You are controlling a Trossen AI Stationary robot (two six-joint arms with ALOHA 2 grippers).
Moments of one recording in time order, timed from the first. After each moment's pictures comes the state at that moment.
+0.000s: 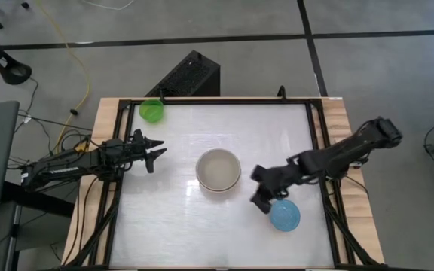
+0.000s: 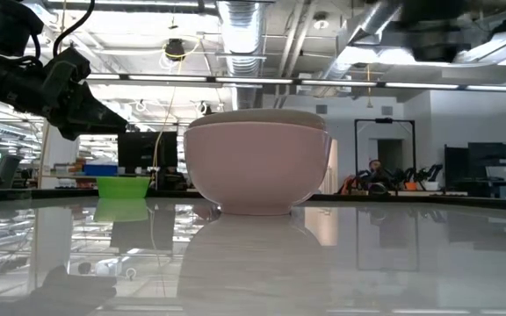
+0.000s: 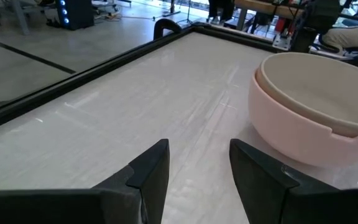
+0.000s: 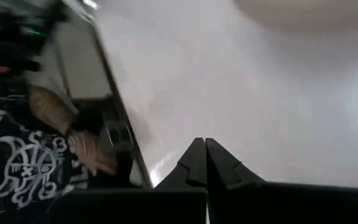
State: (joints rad) left arm 0.24 0.16 0.05 -0.06 -0.19 -0.17; right arm 0.38 1.30 1.02 -0.47 -0.05 0.99
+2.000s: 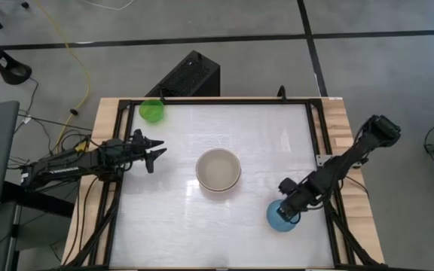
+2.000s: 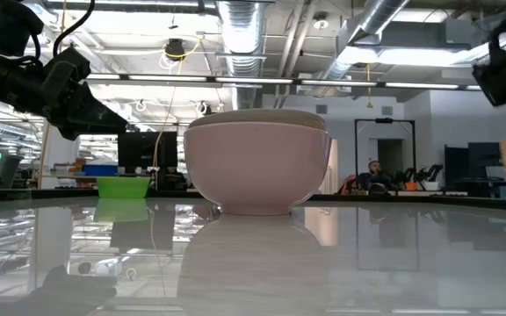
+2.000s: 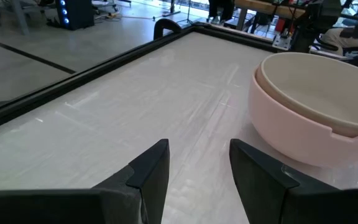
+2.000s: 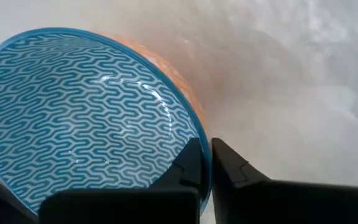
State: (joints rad) left arm 0.24 0.16 0.05 -0.06 -0.19 -0.17; right arm 0.64 1.27 0.74 -0.78 -0.03 1.51
